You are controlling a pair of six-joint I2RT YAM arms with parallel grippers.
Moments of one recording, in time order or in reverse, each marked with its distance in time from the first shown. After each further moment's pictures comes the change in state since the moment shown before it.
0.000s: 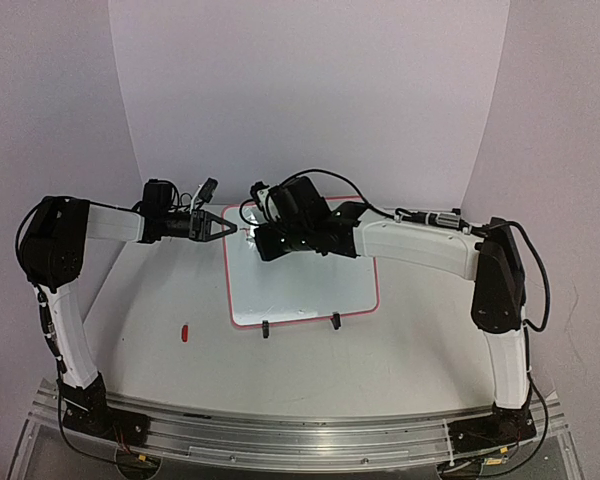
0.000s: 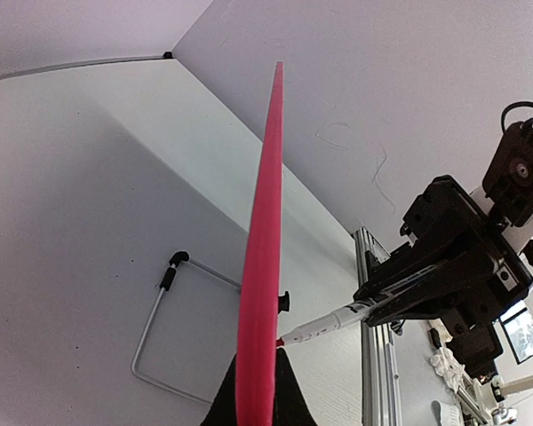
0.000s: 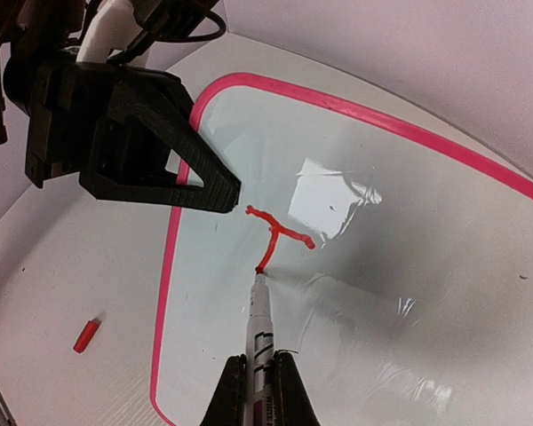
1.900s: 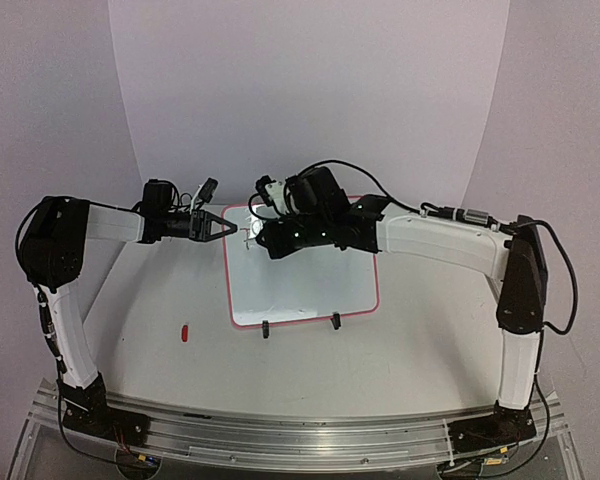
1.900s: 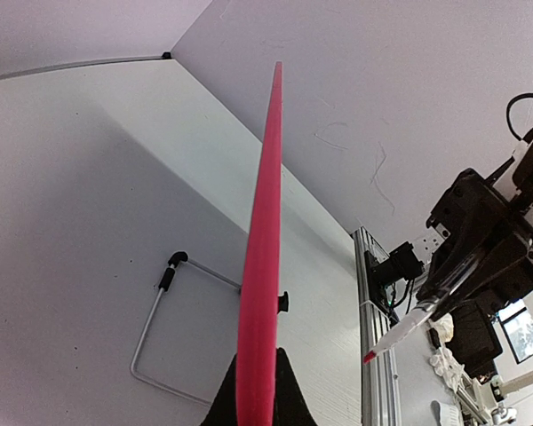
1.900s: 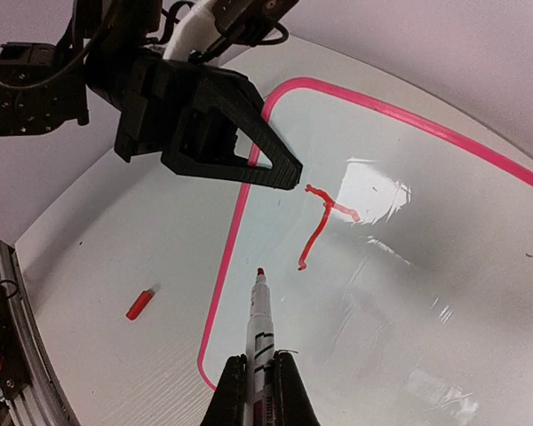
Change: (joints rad) left arm -0.001 0.000 -0.003 0.007 0.001 -0.004; right arm -0.006 -0.131 -0.106 0.006 -0.161 0.002
